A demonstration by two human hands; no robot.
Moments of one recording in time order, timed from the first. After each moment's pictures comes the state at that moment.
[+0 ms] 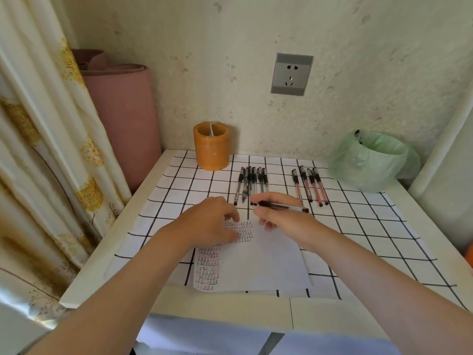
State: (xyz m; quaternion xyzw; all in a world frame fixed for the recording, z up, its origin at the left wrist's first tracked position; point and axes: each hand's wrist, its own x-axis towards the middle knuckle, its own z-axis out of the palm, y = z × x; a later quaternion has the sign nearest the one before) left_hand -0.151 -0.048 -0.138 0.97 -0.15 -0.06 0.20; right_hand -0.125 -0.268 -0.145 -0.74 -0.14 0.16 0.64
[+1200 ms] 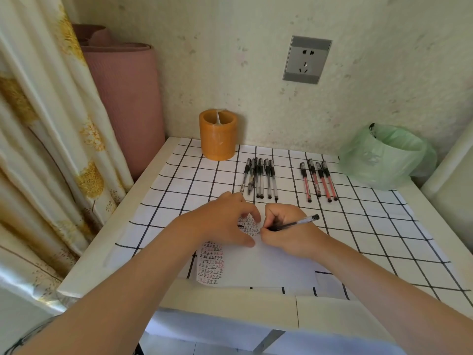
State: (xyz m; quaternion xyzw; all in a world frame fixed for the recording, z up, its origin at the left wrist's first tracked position) left_hand -0.145 -0.064 -0.148 0.95 -0.21 -0.11 0.22; right_hand -0.141 -0.268 -0.164 -0.84 -0.23 0.11 0.48
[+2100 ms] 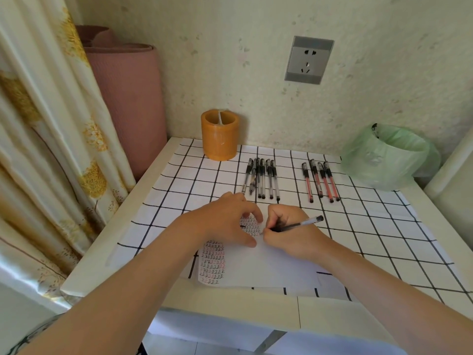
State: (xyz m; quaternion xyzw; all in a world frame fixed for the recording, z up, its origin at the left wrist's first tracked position) left_hand -0.141 -0.064 -0.151 0.94 -0.20 -0.12 0.23; right_hand -0.142 -0.270 -0.170 -0.83 -0.24 0.09 0.50
